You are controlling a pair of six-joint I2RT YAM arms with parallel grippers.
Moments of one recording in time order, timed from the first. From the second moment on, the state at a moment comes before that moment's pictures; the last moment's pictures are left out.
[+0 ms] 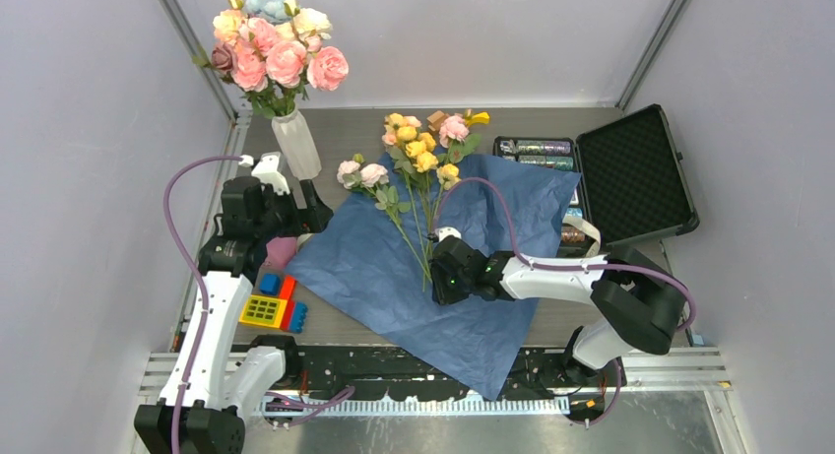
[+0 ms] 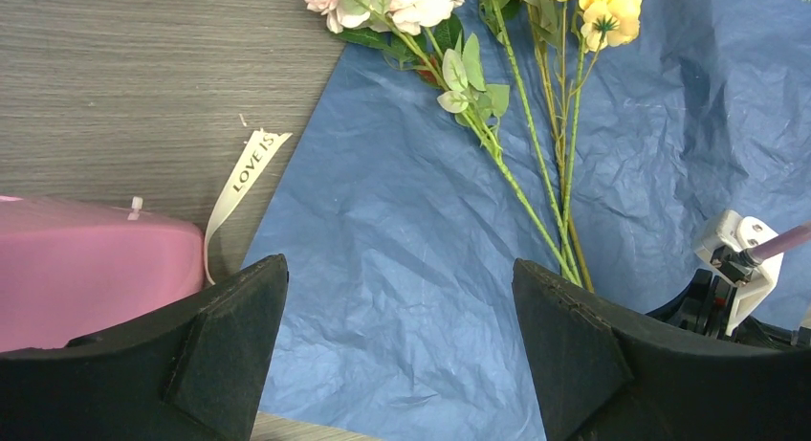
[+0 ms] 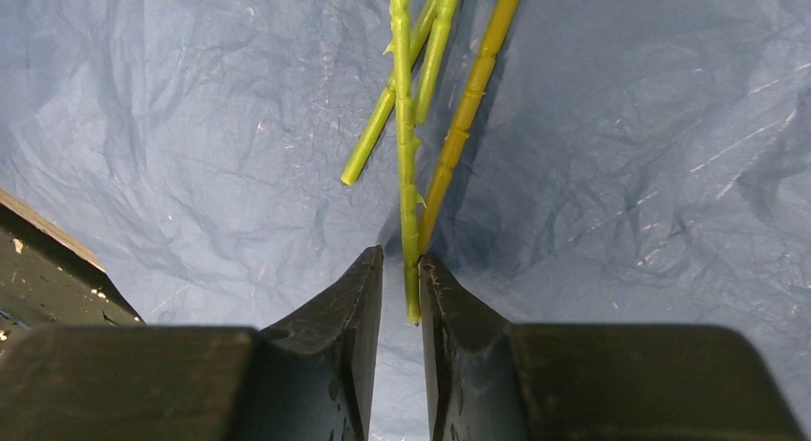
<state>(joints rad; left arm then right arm) -0.04 0.88 0.87 -0.54 0.25 -0.23 0.99 1.51 0.72 -0.17 0.04 0.61</state>
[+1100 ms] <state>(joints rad) -0.13 0.90 0.57 -0.24 0.45 -0.62 1.00 1.28 0.62 0.04 -0.02 0.64</state>
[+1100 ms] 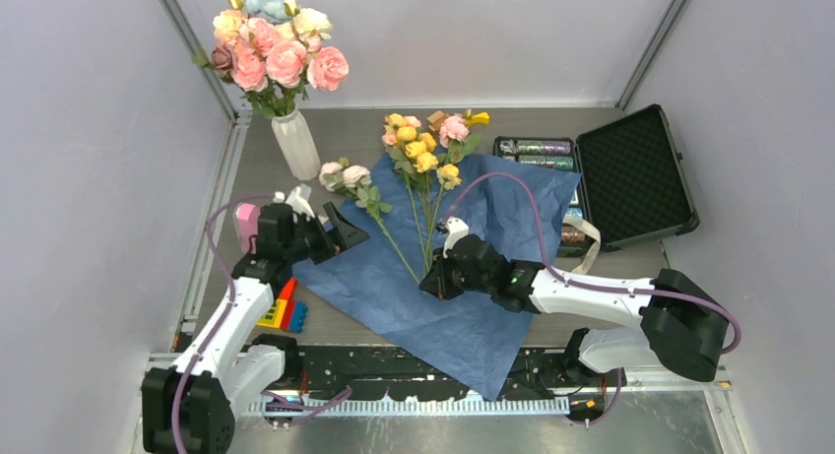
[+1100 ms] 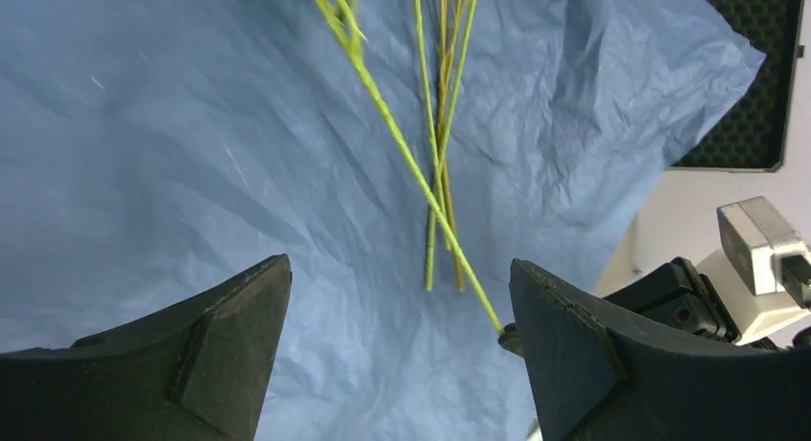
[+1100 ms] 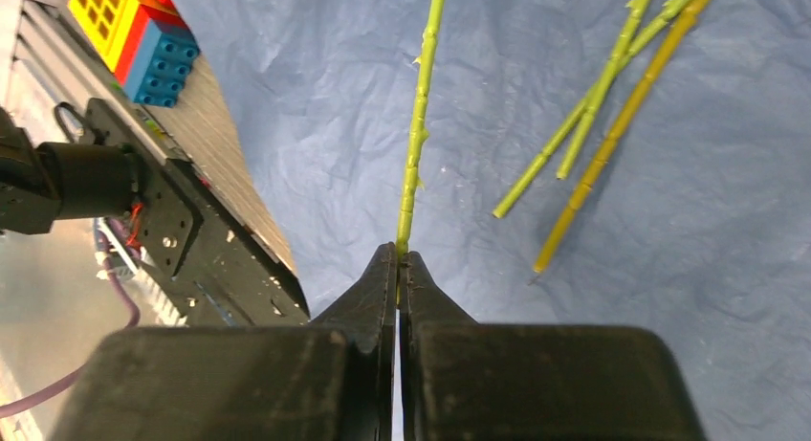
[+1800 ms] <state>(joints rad) -0.25 1.31 0.40 0.35 0.39 -1.04 1.00 1.27 0.57 0.20 -0.09 0.67</state>
